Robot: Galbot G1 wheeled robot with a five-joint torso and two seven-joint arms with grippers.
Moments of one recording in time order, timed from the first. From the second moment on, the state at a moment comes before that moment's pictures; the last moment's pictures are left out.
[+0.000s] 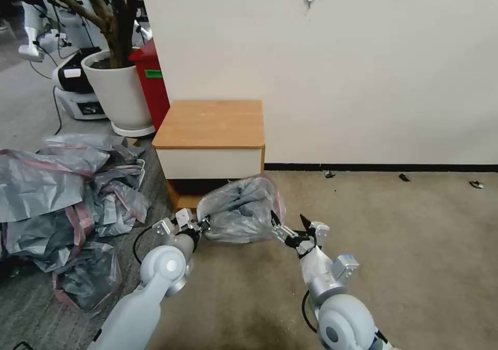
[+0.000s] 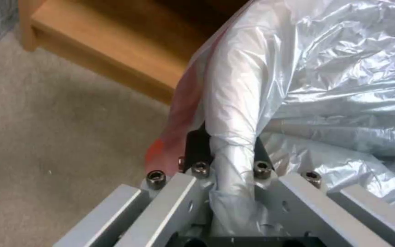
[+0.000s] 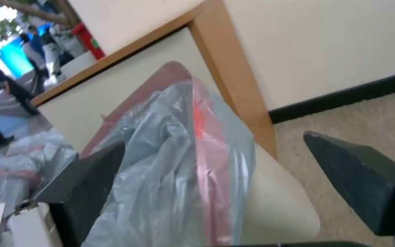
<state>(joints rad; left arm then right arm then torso) 1.18 -1.15 -0.26 -1.82 -1.13 0.35 -0.43 -1.35 1.11 0.06 2.04 0.71 -0.01 0.32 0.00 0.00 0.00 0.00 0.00</state>
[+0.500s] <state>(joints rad) 1.24 -1.09 -0.28 -1.86 -1.04 0.34 -0.31 -1.22 0.92 0.03 2.09 0.99 -0.16 0.34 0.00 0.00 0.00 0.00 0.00</state>
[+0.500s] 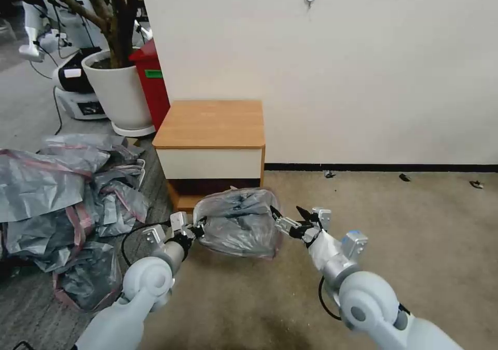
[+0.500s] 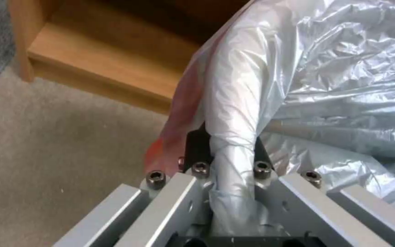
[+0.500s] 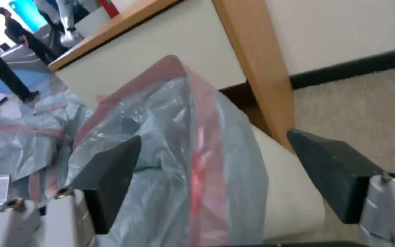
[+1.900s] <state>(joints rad) 1.24 -1.07 -0.25 -1.88 -1.04 0.34 -0.32 -1.18 0.83 0.01 2.02 0.96 -0.18 0.34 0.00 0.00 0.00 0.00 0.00</state>
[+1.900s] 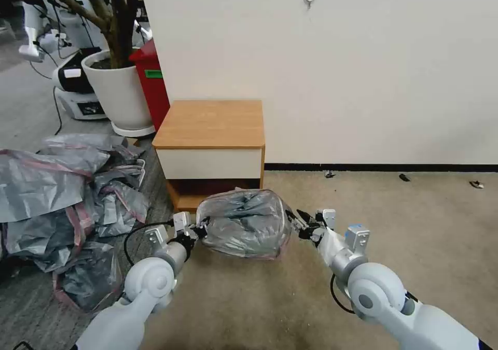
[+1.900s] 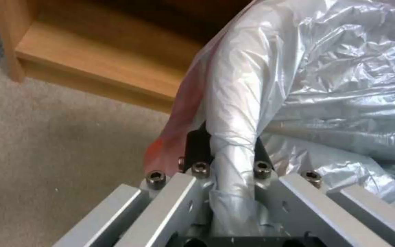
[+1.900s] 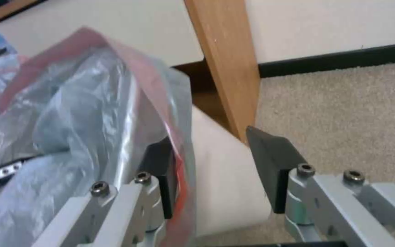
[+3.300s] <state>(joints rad) 1.28 -1.03 -0.18 -1.89 -0.96 0.34 -0.26 -1.07 0.81 -0.12 1.81 0.94 -0.16 0.22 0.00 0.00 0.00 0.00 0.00</state>
